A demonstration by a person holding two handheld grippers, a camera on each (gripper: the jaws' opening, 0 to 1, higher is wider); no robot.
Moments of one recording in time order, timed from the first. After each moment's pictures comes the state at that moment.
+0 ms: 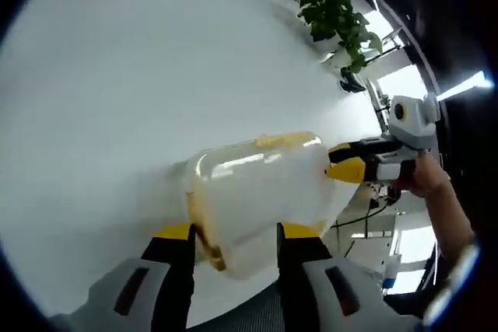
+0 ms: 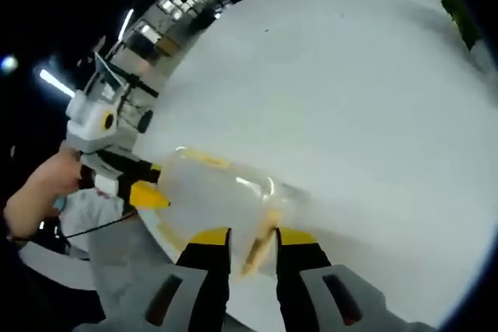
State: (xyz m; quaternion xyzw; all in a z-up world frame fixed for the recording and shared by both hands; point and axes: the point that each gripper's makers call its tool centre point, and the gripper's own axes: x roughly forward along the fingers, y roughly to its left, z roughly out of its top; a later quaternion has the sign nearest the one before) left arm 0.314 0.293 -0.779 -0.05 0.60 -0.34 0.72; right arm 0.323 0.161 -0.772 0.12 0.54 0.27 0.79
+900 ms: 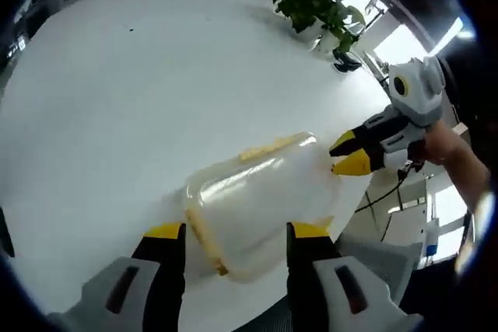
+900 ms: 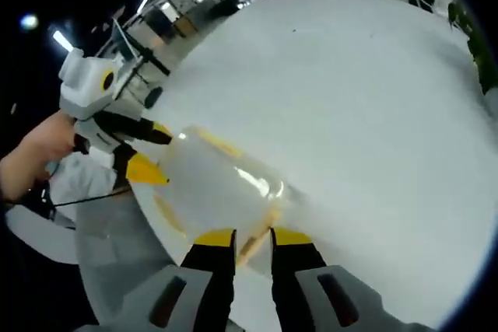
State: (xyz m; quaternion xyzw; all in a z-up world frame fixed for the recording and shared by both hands) left arm 0.338 0.297 -0.763 0.09 0.54 -0.38 0.75; right arm 0.319 0.163 -0.764 0.03 0.52 0.32 0.79
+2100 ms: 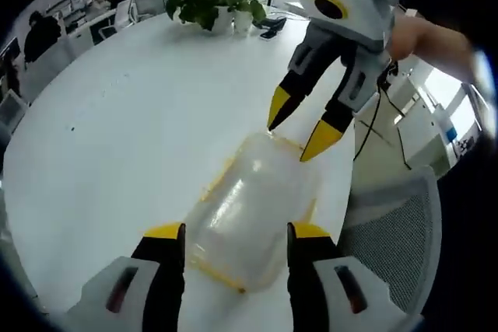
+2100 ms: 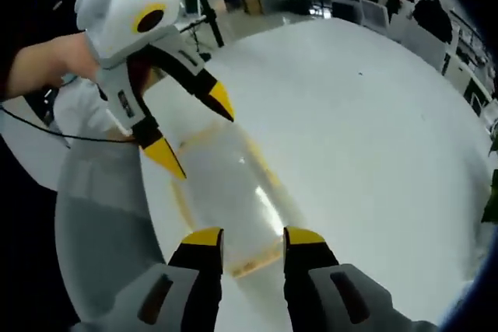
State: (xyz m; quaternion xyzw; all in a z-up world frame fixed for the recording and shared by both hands) left arm 0.338 0.270 -0.744 0.26 0.43 -0.51 0.70; right arm 0.324 0.192 -0.745 -0.15 0.46 0.44 0.76
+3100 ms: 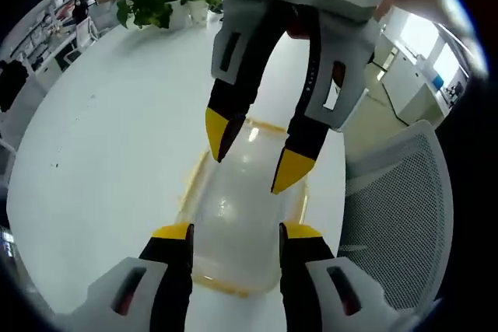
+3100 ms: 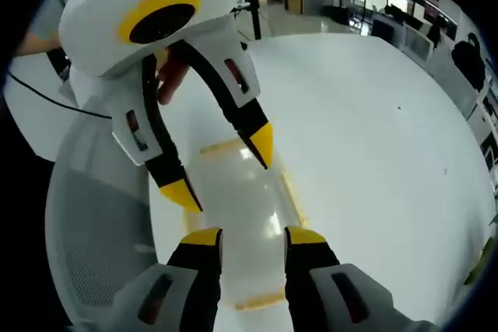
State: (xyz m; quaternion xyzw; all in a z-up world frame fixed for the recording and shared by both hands) left arm 0.326 0.258 -0.756 0.34 0.40 -0.56 0.64; right arm 0.328 0.234 -0.752 -0.23 0.43 0.50 0.72
